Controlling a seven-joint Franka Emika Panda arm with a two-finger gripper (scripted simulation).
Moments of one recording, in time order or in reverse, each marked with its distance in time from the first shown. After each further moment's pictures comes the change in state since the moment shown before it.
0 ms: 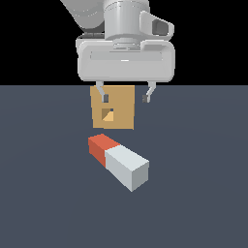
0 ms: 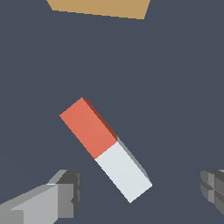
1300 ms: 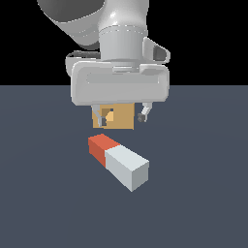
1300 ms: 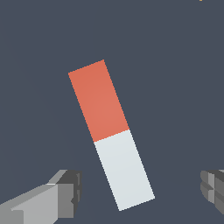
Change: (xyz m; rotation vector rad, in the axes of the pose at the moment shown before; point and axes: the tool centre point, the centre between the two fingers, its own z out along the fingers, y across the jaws) arm -0.027 -0.006 0.043 -0.008 0.007 -0.321
